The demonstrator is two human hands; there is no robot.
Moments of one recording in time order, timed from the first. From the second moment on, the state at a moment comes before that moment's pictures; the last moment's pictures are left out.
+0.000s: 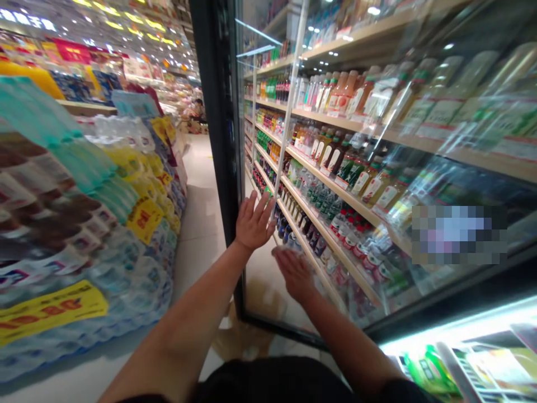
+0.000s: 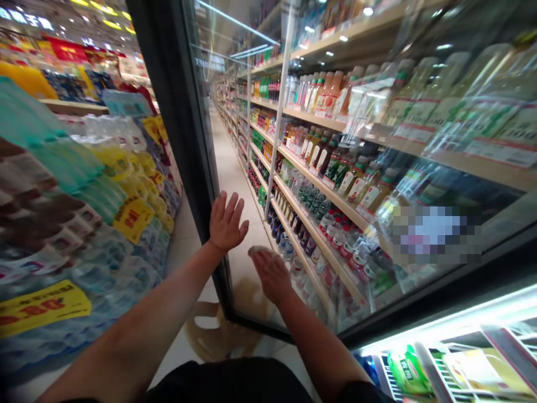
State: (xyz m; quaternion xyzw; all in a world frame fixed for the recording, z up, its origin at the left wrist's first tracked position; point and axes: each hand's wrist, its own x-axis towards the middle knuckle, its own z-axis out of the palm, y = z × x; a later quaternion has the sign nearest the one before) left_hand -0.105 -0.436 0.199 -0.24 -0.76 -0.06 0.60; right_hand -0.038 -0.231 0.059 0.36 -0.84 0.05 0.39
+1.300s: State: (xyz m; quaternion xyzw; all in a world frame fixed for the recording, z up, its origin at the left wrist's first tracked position) left_hand -0.129 -0.435 0.191 -0.24 -0.77 -0.10 0.59; right_hand -0.016 -0.117 0.117 0.08 -0.83 -0.01 0.55
